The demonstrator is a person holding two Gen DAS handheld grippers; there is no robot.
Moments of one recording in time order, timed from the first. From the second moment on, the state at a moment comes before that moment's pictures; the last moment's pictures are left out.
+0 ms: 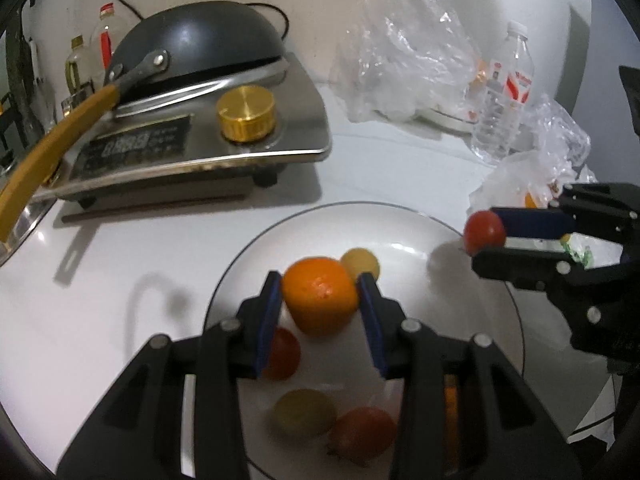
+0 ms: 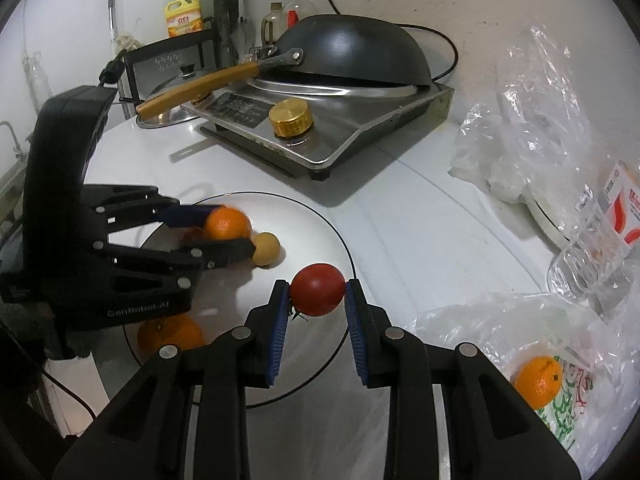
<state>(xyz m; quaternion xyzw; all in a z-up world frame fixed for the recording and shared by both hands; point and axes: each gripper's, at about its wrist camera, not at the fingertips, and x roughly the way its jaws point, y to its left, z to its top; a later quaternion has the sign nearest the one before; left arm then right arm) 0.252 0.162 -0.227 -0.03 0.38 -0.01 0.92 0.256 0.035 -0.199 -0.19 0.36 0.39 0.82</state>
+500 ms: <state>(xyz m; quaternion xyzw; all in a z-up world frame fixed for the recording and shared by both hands) 0.232 0.170 -0.213 -0.05 0.35 -0.02 0.94 0.258 0.059 -0.218 -0.20 0.39 0.40 0.81</state>
